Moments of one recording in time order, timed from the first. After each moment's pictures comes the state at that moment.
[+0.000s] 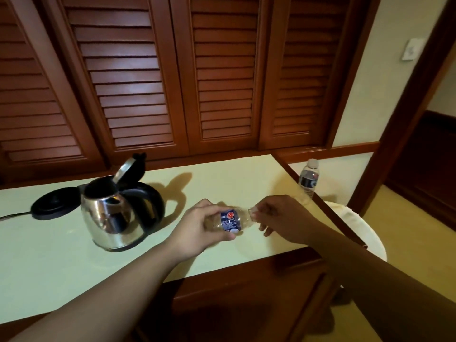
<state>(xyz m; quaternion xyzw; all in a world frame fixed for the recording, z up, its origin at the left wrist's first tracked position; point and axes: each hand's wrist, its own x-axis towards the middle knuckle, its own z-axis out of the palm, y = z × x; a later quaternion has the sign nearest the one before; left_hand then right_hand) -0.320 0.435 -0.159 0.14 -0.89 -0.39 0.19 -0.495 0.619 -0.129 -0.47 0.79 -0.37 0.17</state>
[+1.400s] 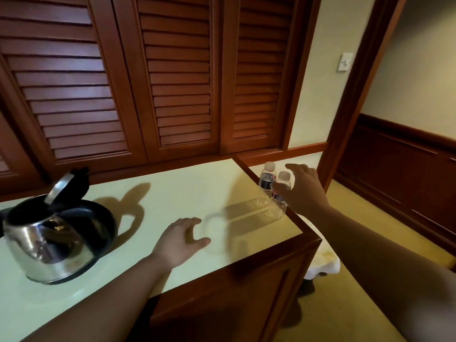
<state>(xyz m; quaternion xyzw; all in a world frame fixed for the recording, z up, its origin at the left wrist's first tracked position) -0.381 0.429 -0.216 0.22 -0.92 -0.32 0.08 -0.588 0.682 -0.107 -0.25 0.92 -0.27 -0.11</state>
